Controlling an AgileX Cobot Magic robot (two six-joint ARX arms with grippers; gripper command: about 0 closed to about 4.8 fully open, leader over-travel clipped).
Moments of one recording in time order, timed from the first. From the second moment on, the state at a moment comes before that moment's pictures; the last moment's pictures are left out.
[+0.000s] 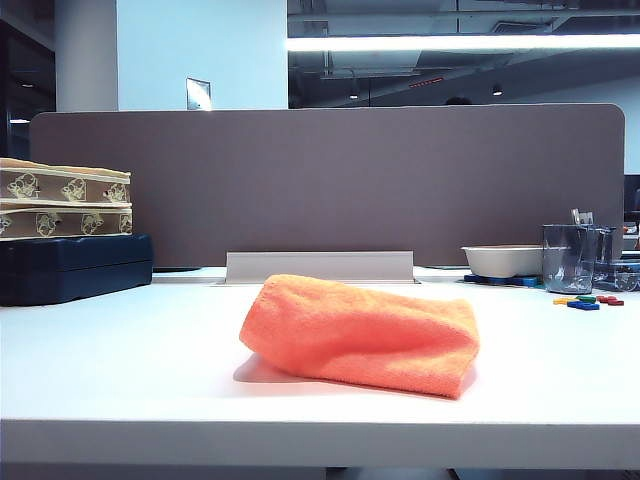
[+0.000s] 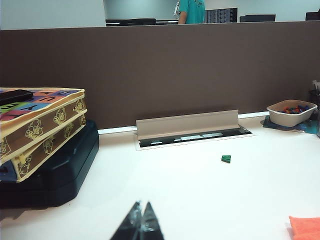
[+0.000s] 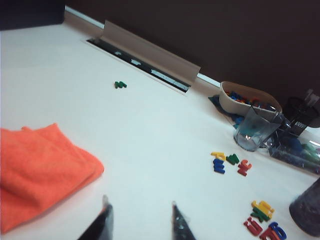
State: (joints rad) left arm -0.02 0.00 0.24 -0.10 0.22 0.05; right arm 0.51 0.21 0.59 -0.58 0.18 -0.27
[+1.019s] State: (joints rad) left arm -0.02 0.00 0.24 -0.13 0.22 0.05; right arm 0.51 0.21 0.16 -0.09 0.27 -0.23
